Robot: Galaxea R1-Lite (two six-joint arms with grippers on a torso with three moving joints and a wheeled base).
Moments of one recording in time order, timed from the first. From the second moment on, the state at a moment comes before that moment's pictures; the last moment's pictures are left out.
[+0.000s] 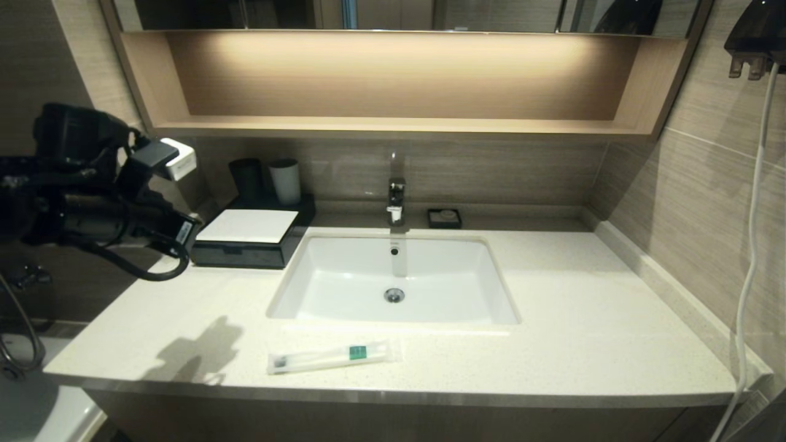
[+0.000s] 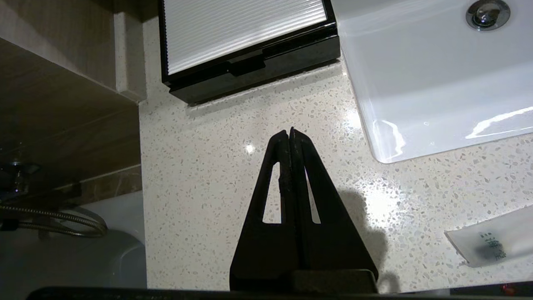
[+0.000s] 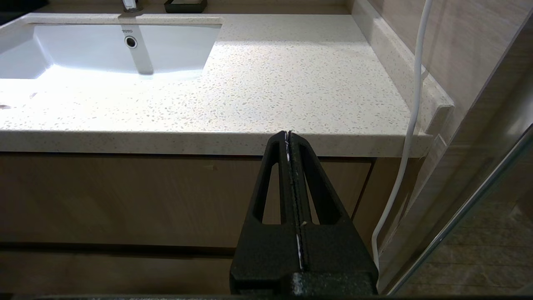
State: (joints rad) left arm -0.01 1.66 -1.21 0.12 -0.01 0.39; right arm 0.00 0.00 0.00 0.00 0.00 0.00
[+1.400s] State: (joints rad) left arm 0.05 1.99 -1.29 -0.03 -0.02 0.07; right arm 0.00 0.00 0.00 0.00 0.00 0.00
